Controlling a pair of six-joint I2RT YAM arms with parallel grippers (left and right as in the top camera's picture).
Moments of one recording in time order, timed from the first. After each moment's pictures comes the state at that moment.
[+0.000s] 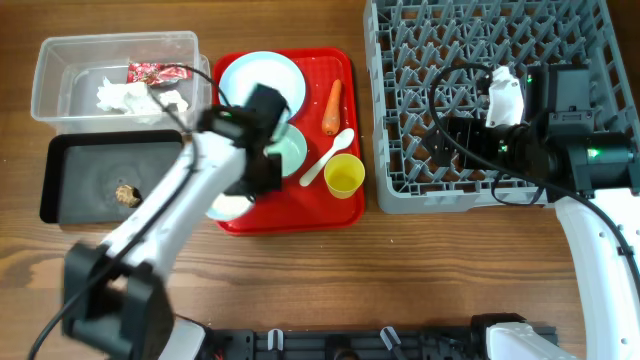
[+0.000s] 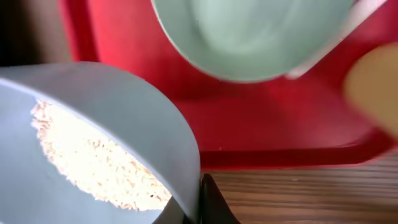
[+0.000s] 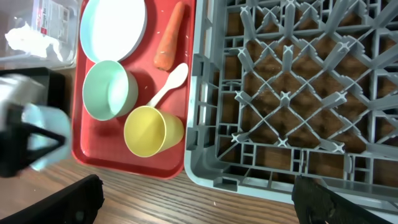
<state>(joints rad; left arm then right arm) -0.41 1.65 1.28 -1.17 -0.04 -0.43 0.05 1.29 1.34 -1.10 -0.36 0.13</state>
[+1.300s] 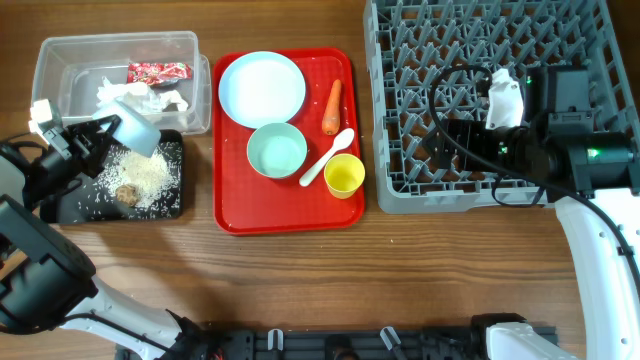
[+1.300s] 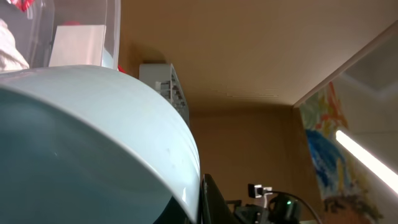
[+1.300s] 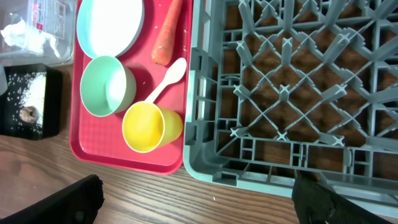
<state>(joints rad) 0.75 1.96 1.33 -1.10 1.54 0.24 0.05 1.29 1.34 -1.12 -0.36 0.13</state>
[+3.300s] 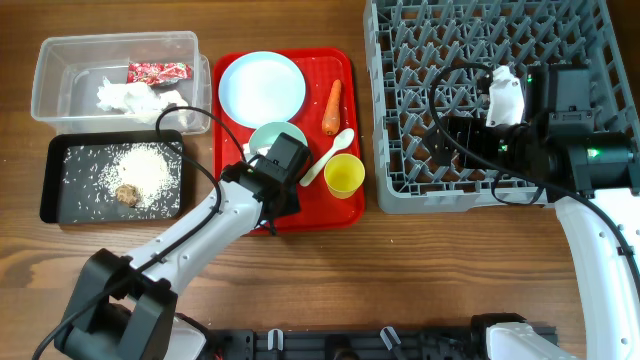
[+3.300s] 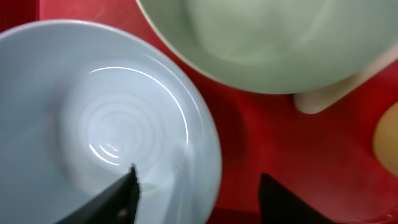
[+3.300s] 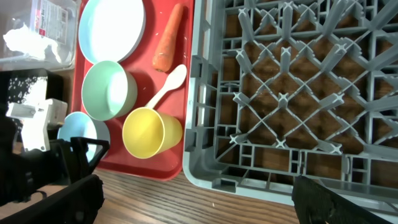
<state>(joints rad) -0.56 1.56 0.92 -0.72 -0.17 -0.75 0.05 1.29 1.34 -1.10 -0.36 0.13</state>
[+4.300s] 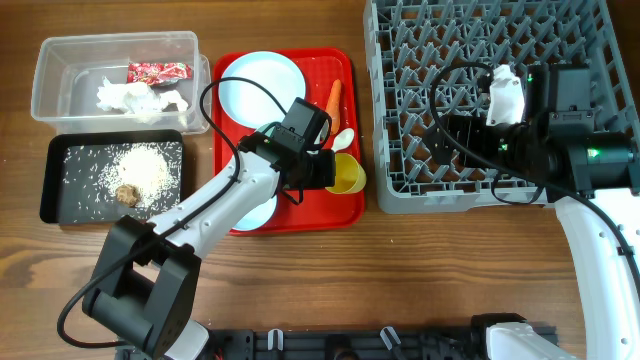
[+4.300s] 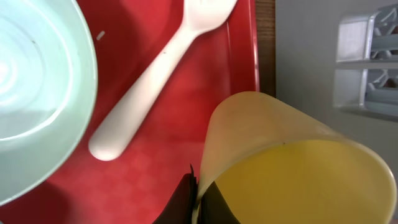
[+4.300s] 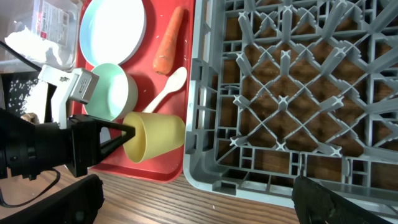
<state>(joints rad) -0.56 1.72 1.12 -0.58 0.21 -0.54 0.05 1.29 1.34 -1.09 -0.36 0.13</state>
